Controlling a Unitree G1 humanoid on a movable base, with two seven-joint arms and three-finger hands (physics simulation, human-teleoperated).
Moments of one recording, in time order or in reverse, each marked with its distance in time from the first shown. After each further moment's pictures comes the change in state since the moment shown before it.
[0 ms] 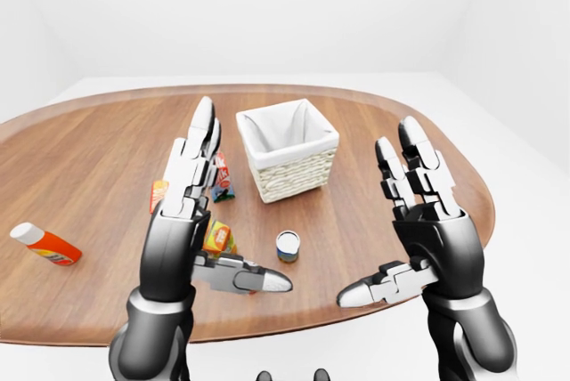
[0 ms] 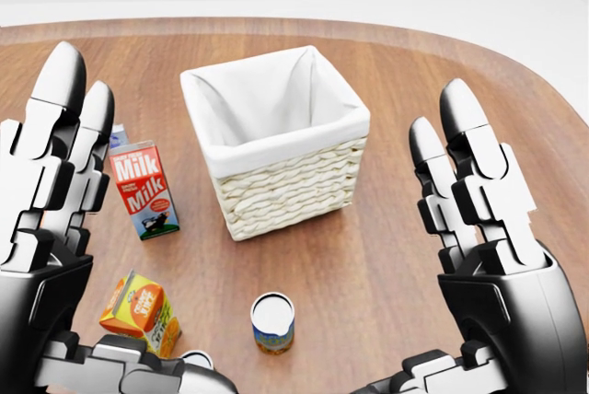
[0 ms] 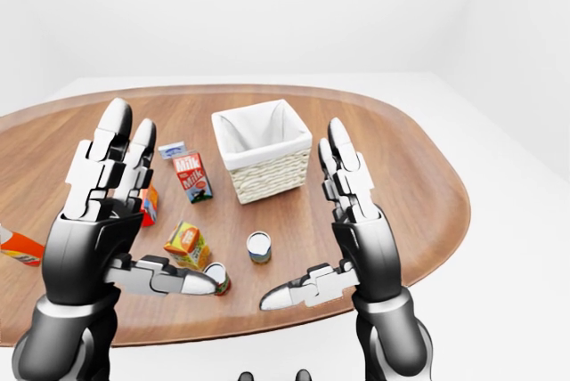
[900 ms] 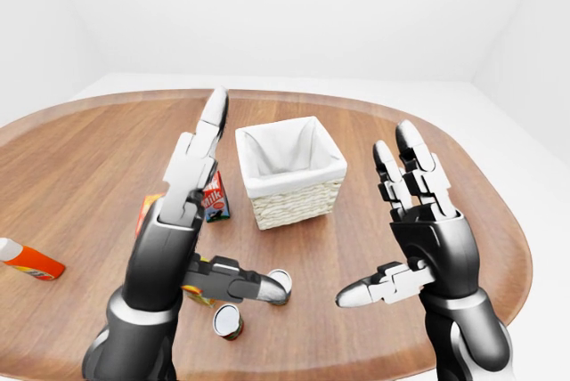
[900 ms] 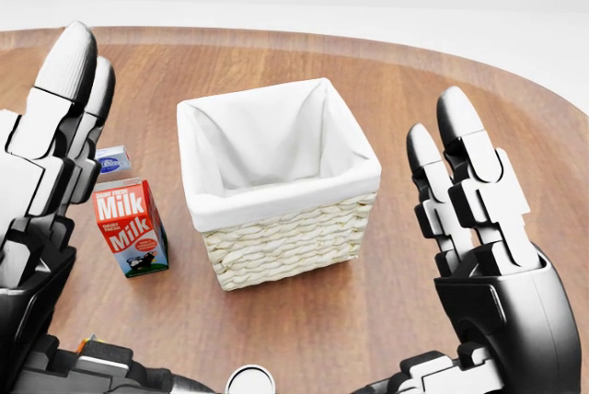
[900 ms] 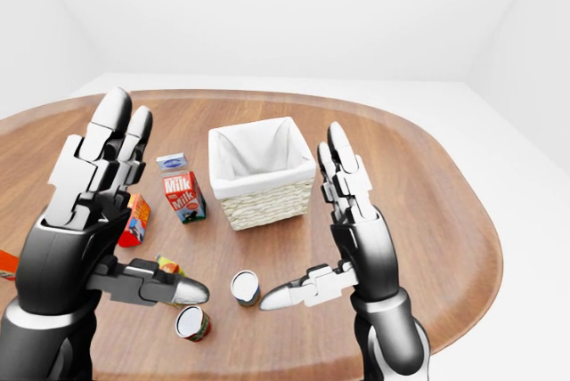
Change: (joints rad) left arm -0.040 0.036 0.041 -0.071 0.033 0.000 -0.085; right arm 0.010 -0.001 0.008 0.016 0.015 0.000 -0.010
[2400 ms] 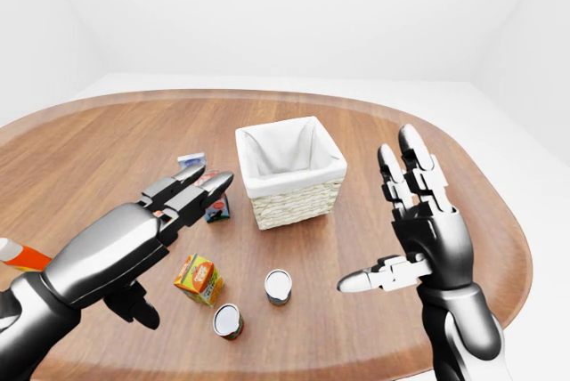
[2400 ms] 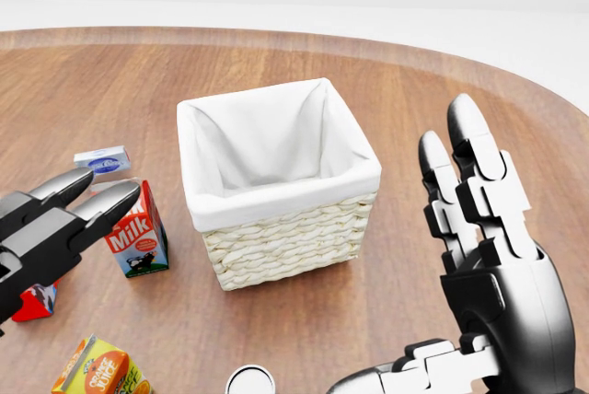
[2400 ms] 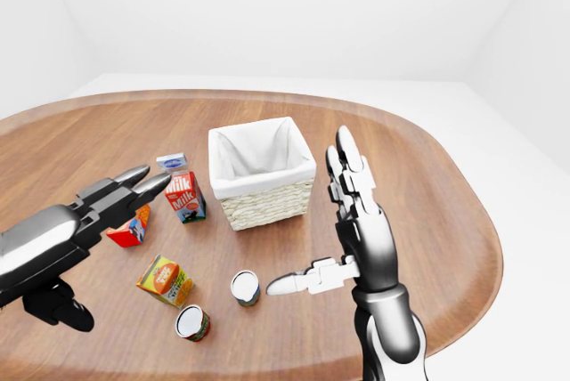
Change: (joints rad) left arm 0.127 0.727 0.467 0.166 -0.083 -0.175 -0.389; right arm -0.012 0.012 -0.031 0.060 0.001 0.000 -0.029
